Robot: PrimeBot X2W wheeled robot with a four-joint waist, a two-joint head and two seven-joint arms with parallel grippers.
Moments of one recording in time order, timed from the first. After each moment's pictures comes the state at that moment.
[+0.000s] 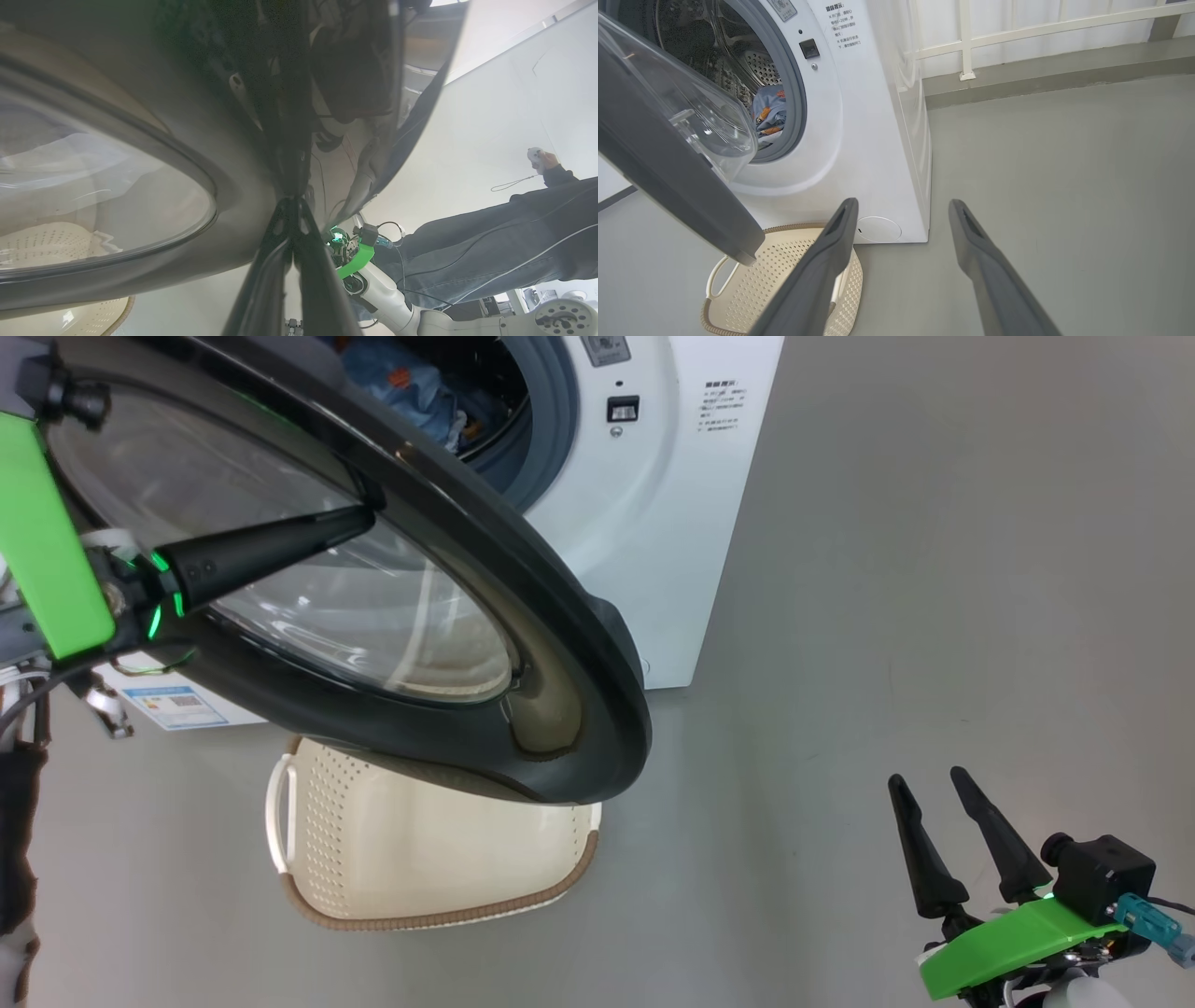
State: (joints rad) left arm -0.81 0.35 -0.11 0.10 -1.51 -0.13 1.11; right arm -0.10 -0.17 0.08 0.23 0.40 0.13 -0.26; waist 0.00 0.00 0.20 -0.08
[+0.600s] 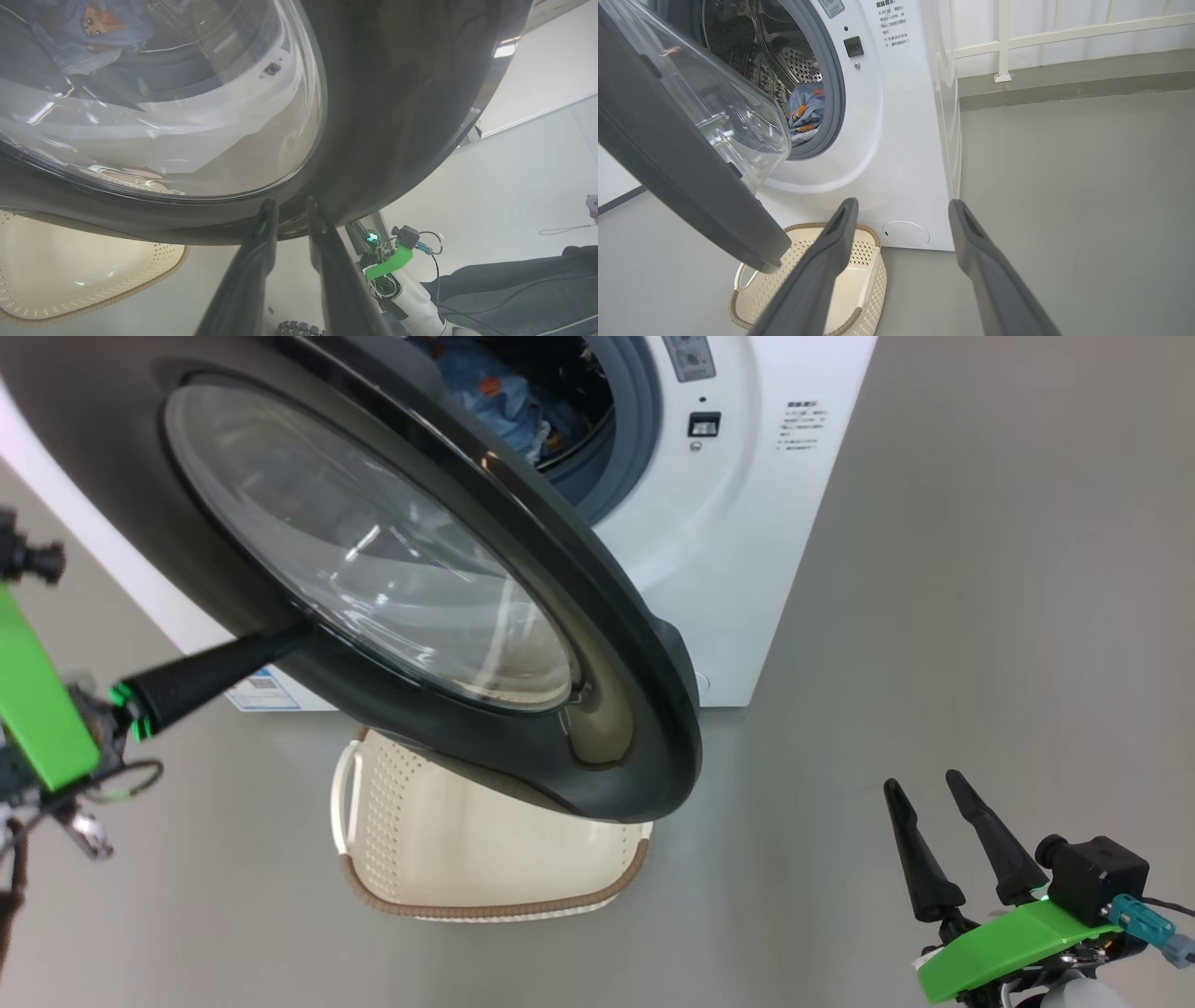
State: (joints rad) left arm -0.57 0.44 -0.06 0.02 -1.48 -0.13 0.99; right arm -0.10 -0.18 0.09 0.24 0.40 0.13 -0.26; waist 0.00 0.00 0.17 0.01
